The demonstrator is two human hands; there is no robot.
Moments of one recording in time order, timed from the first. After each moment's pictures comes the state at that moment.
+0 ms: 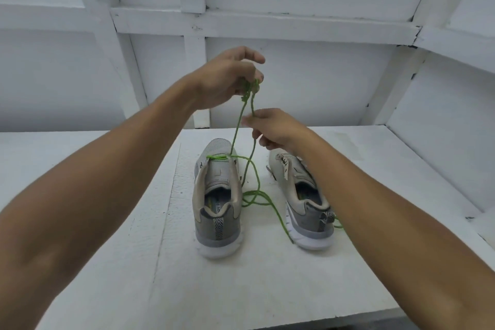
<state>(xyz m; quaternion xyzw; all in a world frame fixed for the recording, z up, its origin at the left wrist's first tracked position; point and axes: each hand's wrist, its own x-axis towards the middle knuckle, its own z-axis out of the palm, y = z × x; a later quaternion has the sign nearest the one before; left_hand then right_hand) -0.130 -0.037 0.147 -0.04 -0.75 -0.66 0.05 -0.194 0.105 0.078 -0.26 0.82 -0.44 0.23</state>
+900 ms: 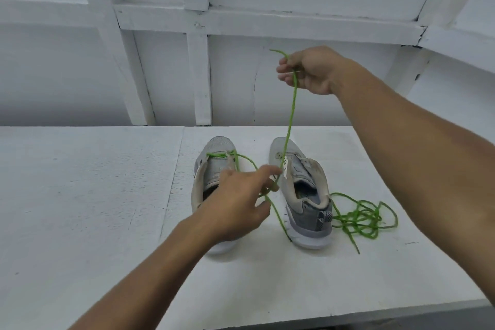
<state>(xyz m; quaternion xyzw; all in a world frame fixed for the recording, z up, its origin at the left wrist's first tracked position) -0.022 0.058 0.029 -0.02 -0.95 -0.29 0.09 -0.271 0.115 0.161 -0.17 0.72 -0.63 0.24</state>
